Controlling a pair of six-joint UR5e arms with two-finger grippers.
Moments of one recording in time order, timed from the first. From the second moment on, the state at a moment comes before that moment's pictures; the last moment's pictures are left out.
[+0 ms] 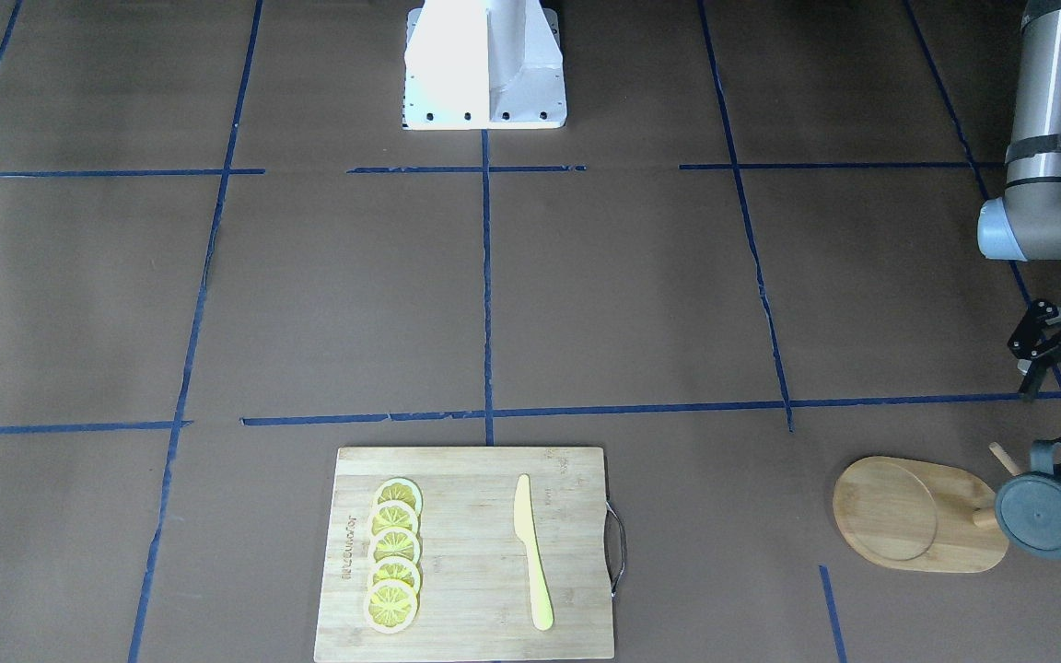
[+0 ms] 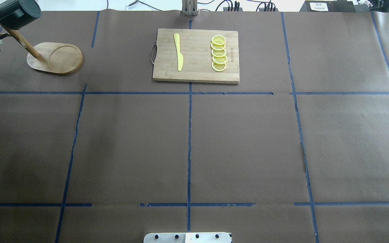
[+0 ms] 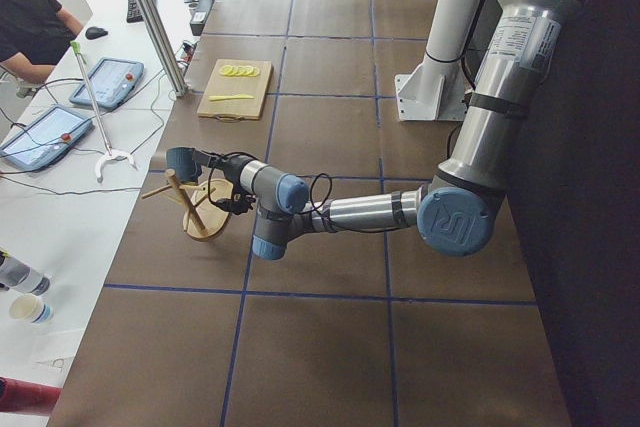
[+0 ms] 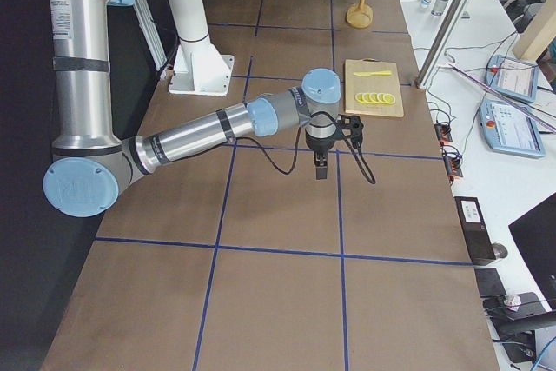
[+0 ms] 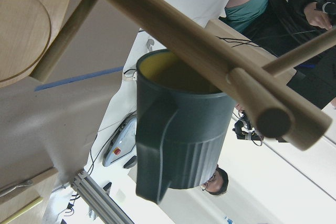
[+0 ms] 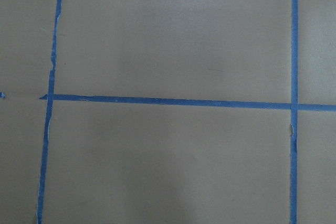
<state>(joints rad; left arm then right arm) -1.16 -1.81 -1.10 -3.63 -1.76 -2.91 1.37 -1.57 1.95 -1.60 2.33 0.35</state>
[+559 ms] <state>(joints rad) -1.16 -1.74 -1.14 -3.68 -1.84 -2.15 1.37 -1.58 1.94 -1.60 2.31 0.34</state>
